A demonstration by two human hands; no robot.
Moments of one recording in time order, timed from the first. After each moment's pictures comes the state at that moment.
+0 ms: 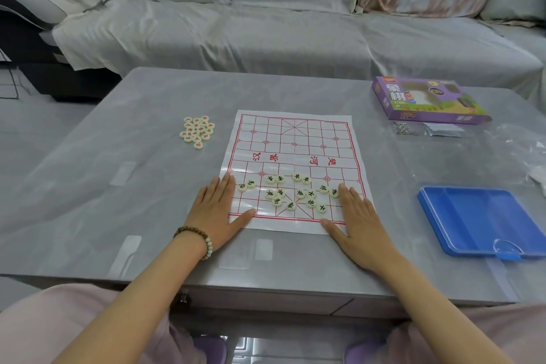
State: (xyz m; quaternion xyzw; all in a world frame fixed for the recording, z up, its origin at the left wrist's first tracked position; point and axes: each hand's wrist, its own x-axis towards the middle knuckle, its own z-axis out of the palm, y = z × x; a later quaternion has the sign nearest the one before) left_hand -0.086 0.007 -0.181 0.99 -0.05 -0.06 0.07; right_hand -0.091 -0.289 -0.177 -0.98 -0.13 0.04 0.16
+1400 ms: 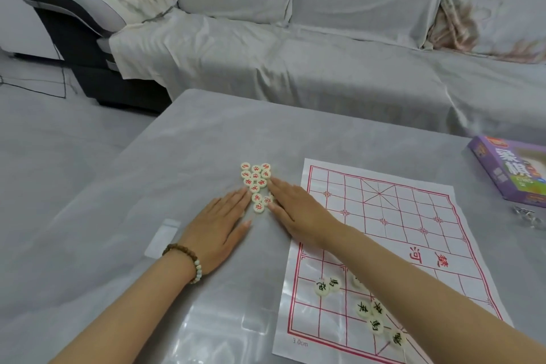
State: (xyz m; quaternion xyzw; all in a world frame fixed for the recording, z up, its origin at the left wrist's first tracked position) left_hand 0.019 0.148 -0.190 0.98 -0.08 0.02 0.16; right_hand 0.103 -0.043 -0.169 -0.90 -0.39 0.07 0.16
